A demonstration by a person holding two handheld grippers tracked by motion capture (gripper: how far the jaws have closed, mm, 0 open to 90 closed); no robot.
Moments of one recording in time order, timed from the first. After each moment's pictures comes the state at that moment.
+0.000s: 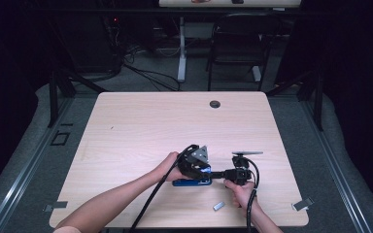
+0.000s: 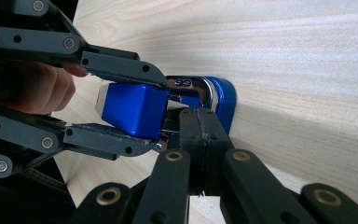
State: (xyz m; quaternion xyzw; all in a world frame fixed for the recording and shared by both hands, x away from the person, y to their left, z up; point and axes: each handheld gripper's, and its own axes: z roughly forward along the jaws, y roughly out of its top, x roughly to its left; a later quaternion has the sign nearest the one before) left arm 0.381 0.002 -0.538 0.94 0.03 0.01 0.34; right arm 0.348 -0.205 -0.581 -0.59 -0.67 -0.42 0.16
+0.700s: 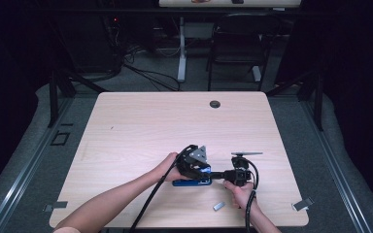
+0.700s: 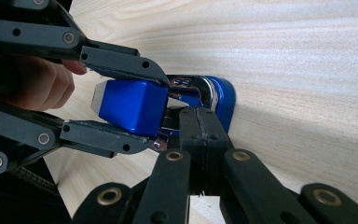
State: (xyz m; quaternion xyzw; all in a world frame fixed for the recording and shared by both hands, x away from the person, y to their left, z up) left arm 0.382 0.004 -0.539 0.94 0.02 0.01 0.34; right arm 0.345 -0.202 -0.579 -0.59 -0.68 -0.41 0.14
